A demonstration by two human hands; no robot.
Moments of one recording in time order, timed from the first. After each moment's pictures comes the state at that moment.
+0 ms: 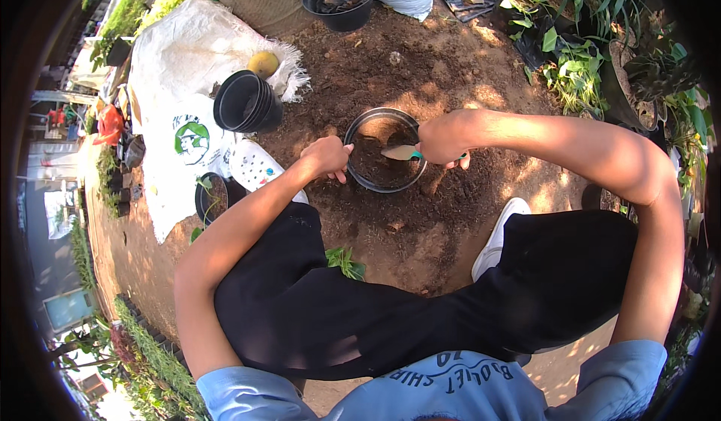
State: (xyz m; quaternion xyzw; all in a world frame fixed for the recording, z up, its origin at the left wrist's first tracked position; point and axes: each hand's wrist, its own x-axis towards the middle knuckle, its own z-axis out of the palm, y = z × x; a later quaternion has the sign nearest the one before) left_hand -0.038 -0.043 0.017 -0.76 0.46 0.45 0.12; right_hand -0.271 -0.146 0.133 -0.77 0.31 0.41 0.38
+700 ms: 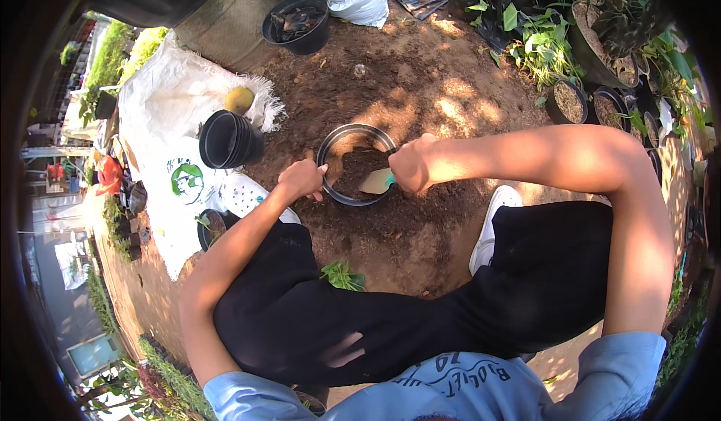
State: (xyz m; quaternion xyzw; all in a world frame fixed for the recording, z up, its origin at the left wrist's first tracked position) left_hand -0.055 -0.053 0.027 -0.77 0.48 0.38 0.20; right_hand -0.304 -0.135 0.079 -0.89 0.19 0.36 0.22
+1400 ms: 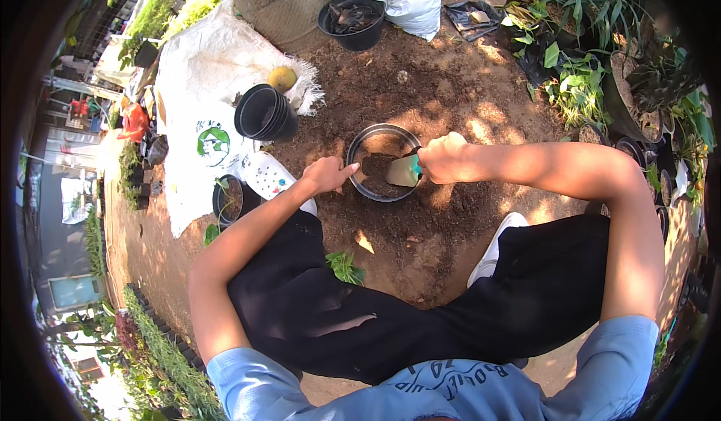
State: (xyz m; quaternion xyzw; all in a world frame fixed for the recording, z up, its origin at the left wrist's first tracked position) left_hand -0.046 -0.019 0.024 -0.75 0.55 0.33 0.12; right_hand -0.317 -0.143 0.061 -0.97 0.15 0.19 0.03
